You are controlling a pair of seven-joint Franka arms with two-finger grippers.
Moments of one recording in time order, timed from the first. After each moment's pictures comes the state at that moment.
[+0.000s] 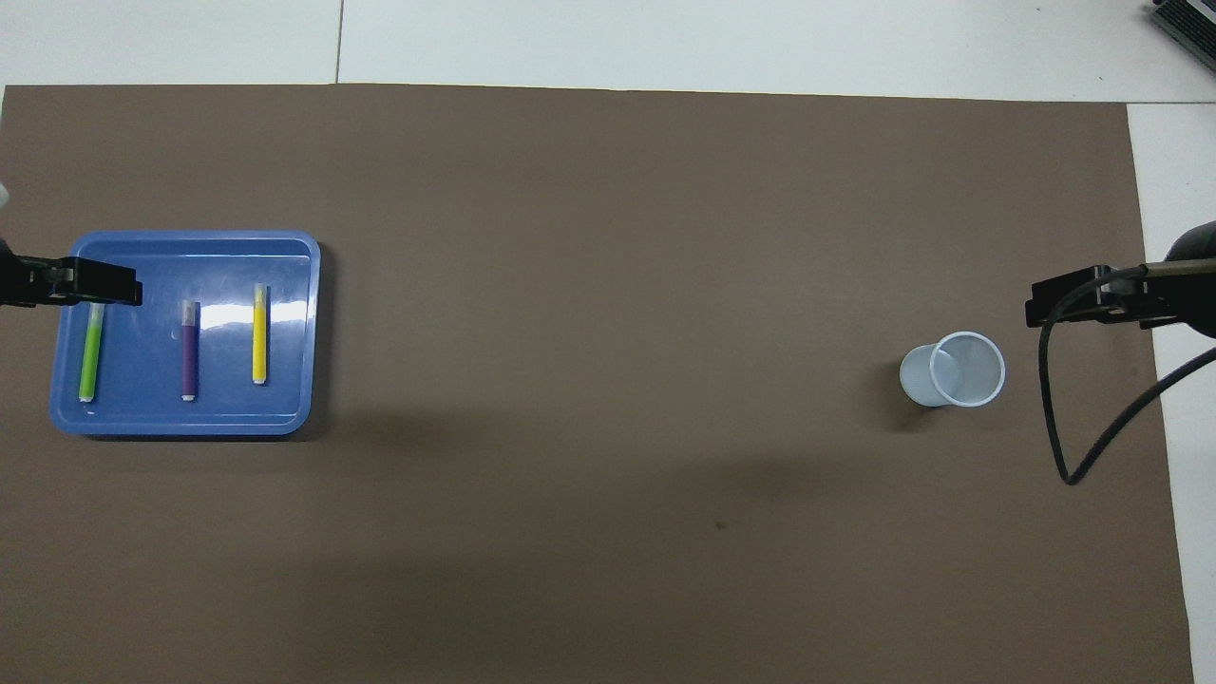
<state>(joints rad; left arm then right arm) -0.03 -0.05 0.03 -1.78 0.01 1.83 0.05 0.02 -0.03 0.01 -1.57 0.00 1.55 0.07</state>
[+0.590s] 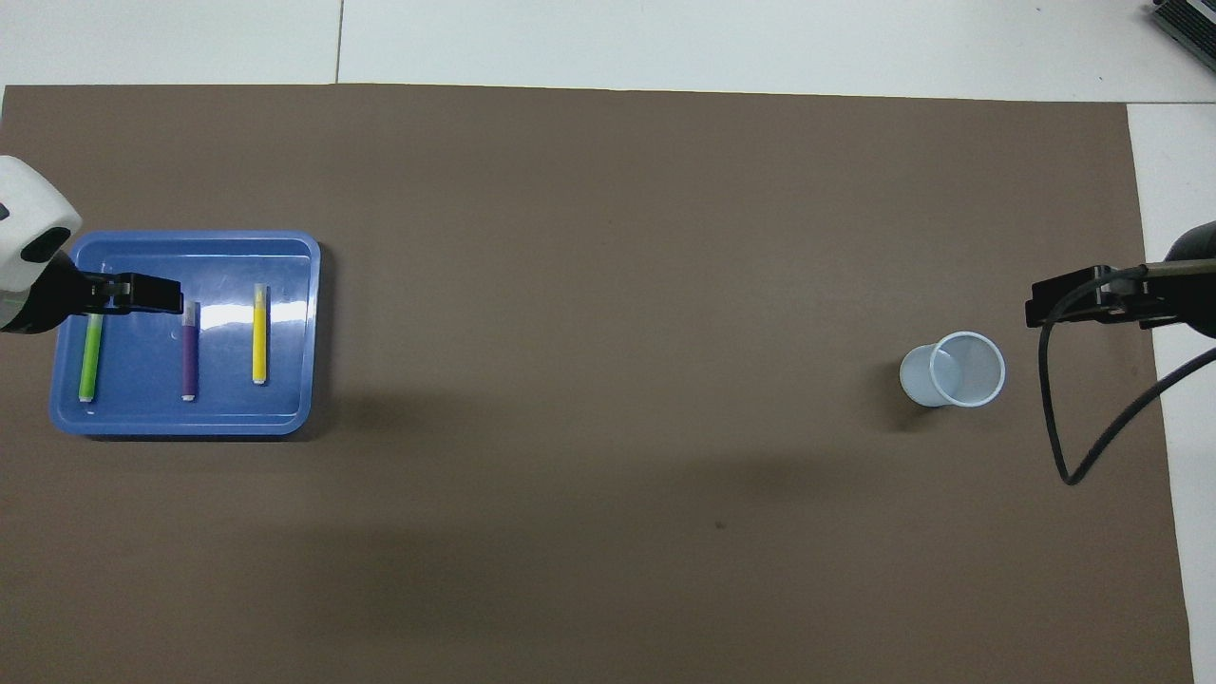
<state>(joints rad) -0.03 -0.03 0.03 -1.90 0.01 1.98 0.05 0.02 -0.03 0.01 -1.57 0.00 1.55 0.07</state>
